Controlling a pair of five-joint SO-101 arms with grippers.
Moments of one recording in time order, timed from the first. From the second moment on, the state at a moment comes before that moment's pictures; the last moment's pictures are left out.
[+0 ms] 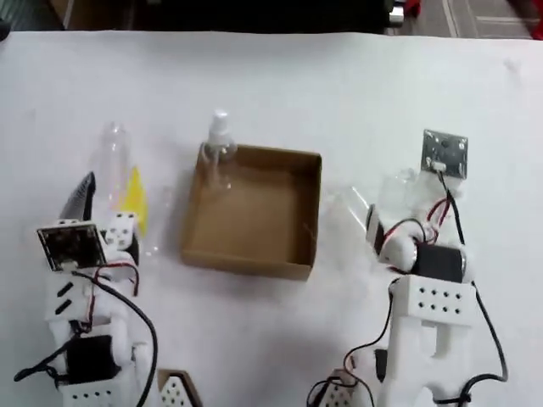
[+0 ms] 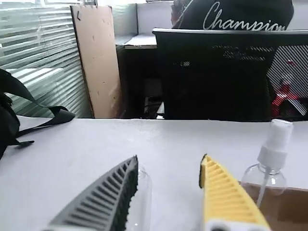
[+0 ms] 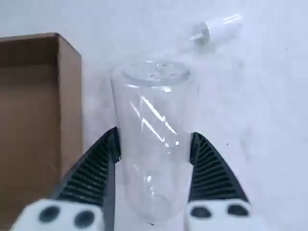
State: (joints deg) left arm -12.5 -102.9 83.5 36.5 -1.5; right arm 6.5 -50.5 53.4 58.0 -1.9
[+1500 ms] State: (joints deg) left arm 1.0 -36.0 55.3 49.9 -1.7; right arm 12.0 -50.6 68.7 35.0 -2.2
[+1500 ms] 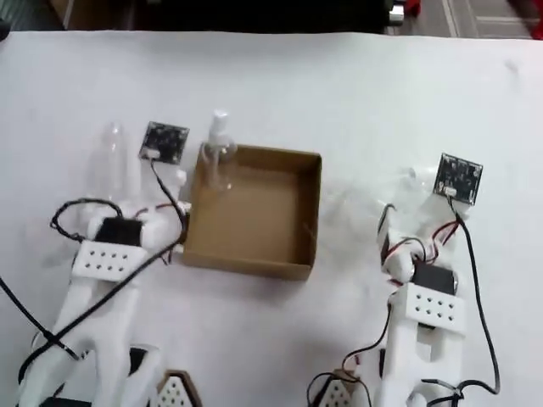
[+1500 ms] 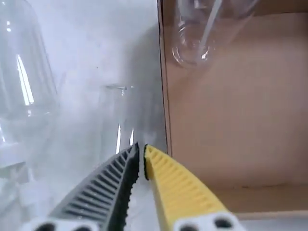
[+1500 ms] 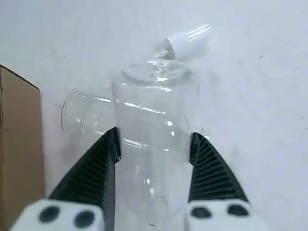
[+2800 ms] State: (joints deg) left arm 5.1 -20.7 53.6 47.6 0.2; right arm 12.0 -50.6 68.7 35.0 -2.2
